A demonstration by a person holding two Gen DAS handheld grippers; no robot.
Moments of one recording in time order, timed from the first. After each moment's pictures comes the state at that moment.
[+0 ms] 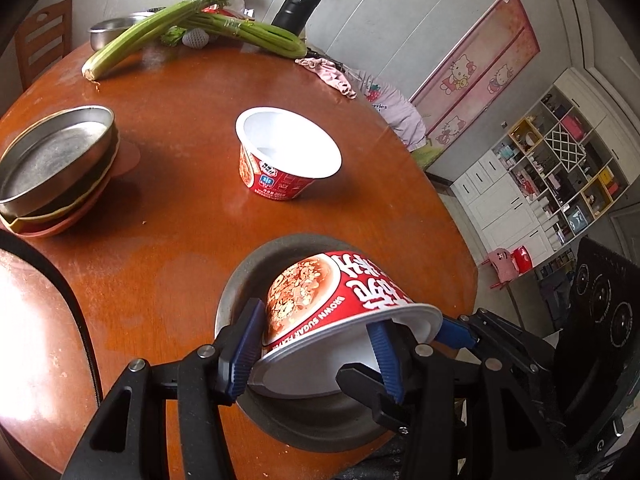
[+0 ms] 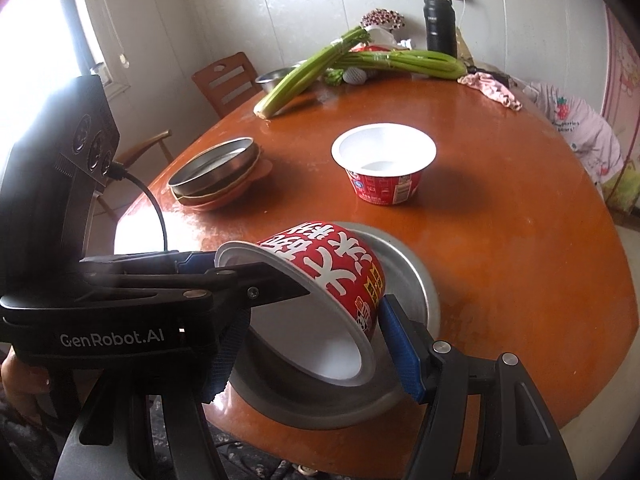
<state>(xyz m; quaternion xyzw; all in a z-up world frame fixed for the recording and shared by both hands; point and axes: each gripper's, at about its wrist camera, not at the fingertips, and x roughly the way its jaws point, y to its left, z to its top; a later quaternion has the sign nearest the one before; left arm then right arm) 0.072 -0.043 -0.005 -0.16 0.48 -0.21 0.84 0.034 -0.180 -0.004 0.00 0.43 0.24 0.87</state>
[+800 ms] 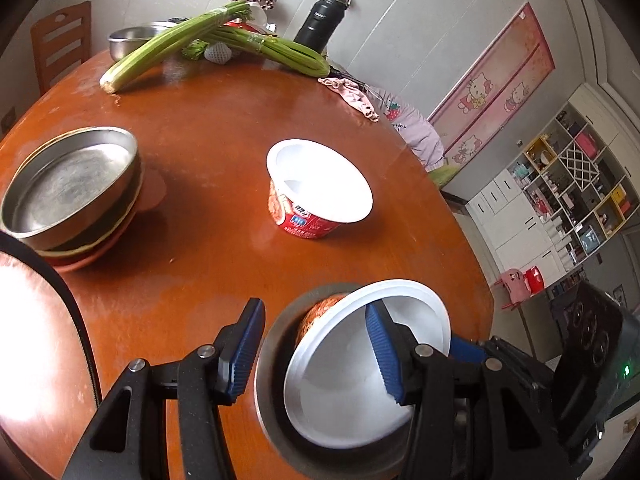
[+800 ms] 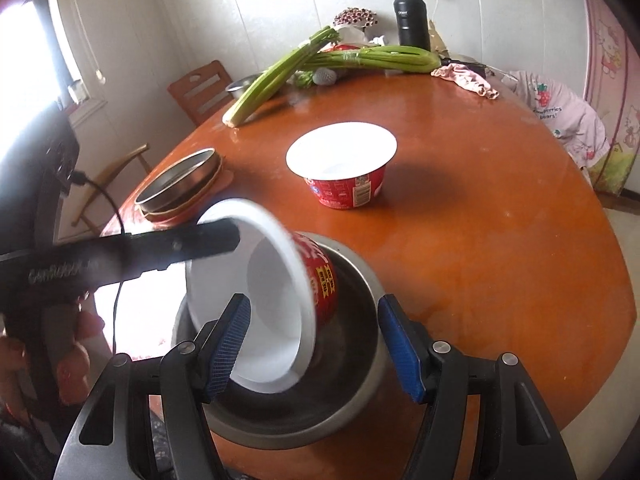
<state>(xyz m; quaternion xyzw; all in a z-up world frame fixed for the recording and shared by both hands) 0.097 -0.030 0.004 -0.17 0.46 -0.17 0.85 0.050 -0.203 -0.010 0.02 0.43 0.21 0.88</state>
